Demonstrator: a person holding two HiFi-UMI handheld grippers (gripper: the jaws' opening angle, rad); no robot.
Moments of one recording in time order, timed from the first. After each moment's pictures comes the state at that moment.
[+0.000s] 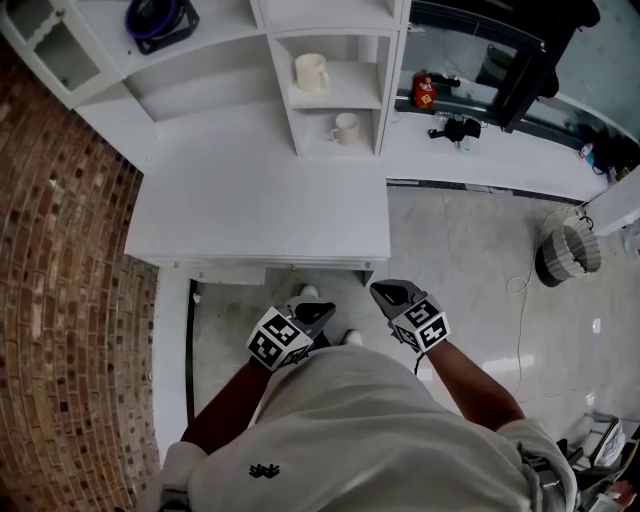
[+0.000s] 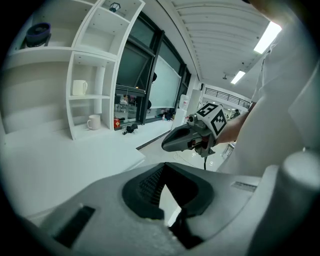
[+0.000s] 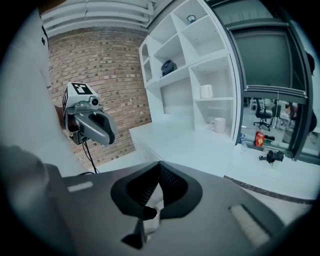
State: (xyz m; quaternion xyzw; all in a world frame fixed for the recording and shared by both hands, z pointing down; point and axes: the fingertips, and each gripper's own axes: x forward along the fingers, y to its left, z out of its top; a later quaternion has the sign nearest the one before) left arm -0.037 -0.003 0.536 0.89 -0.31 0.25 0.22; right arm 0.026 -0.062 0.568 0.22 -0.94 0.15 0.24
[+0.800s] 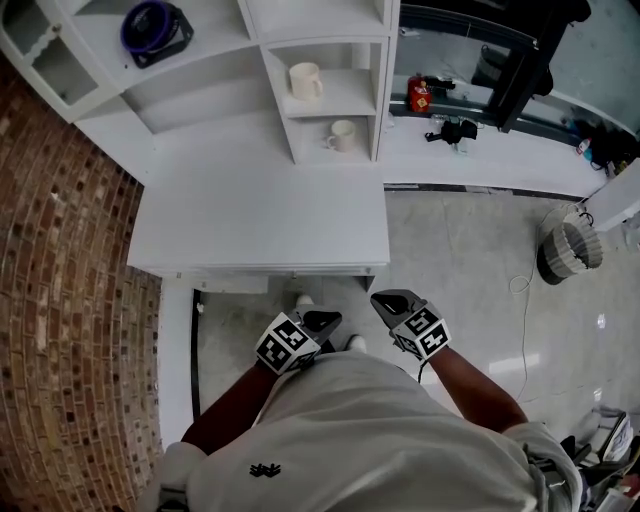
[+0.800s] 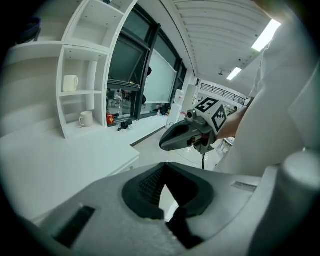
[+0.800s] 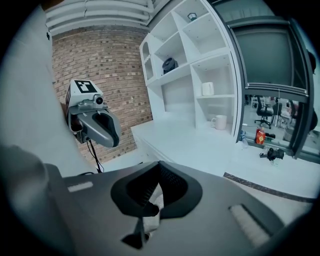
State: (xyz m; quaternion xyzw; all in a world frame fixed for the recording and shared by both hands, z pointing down) left arm -0.021 0.002 0.540 0.90 -0.27 0.27 0.22; right arm 0.028 -0.051 0.569 0.21 -0.93 0.15 0.25
